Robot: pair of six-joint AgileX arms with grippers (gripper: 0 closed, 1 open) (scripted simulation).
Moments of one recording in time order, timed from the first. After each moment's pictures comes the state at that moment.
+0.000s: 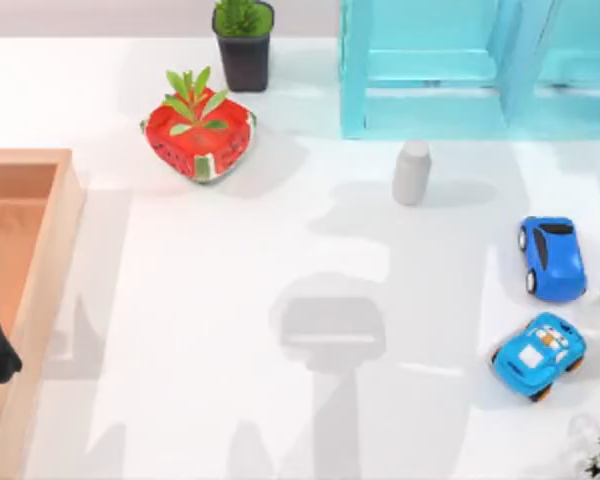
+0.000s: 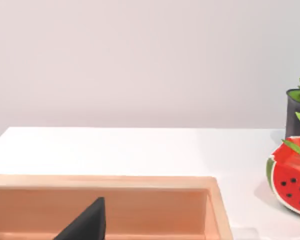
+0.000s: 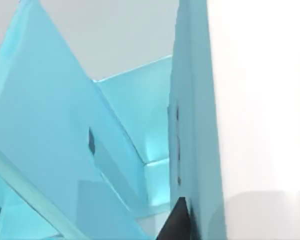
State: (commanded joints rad) left arm 0.00 0.00 0.00 0.00 0.00 0.00; right arm -0.11 1.63 1.01 0.27 -0.11 0.34
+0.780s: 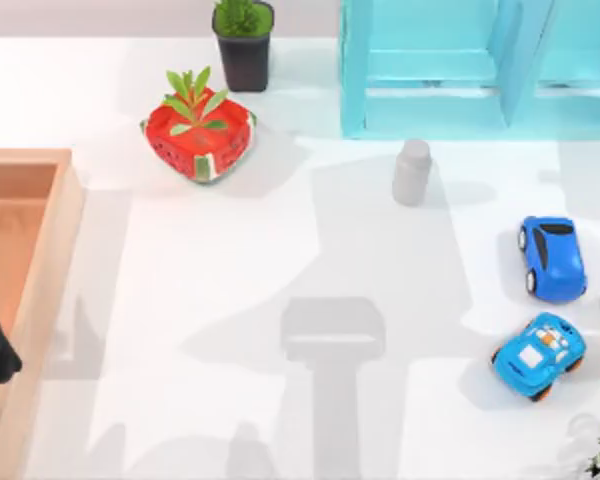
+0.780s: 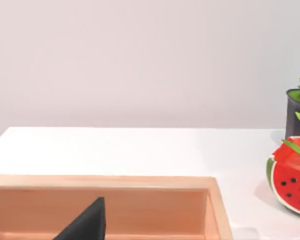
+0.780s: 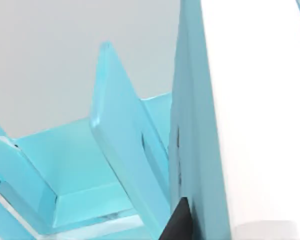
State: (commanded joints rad) left arm 0.00 0.00 0.00 0.00 0.00 0.00; right arm -0.11 1.18 0.90 0.00 -0.15 0.32
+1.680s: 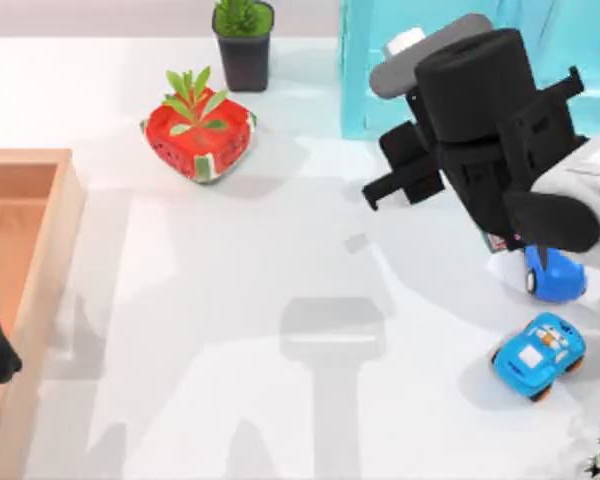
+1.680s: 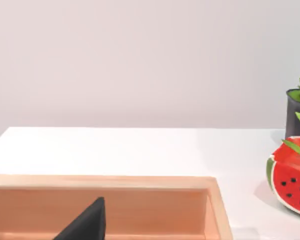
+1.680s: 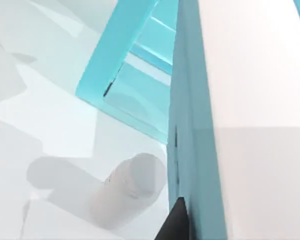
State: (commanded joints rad) left arm 0.00 0.00 0.00 0.00 0.00 0.00; right arm 0.68 1.62 1.06 -0.07 0.58 -0.13
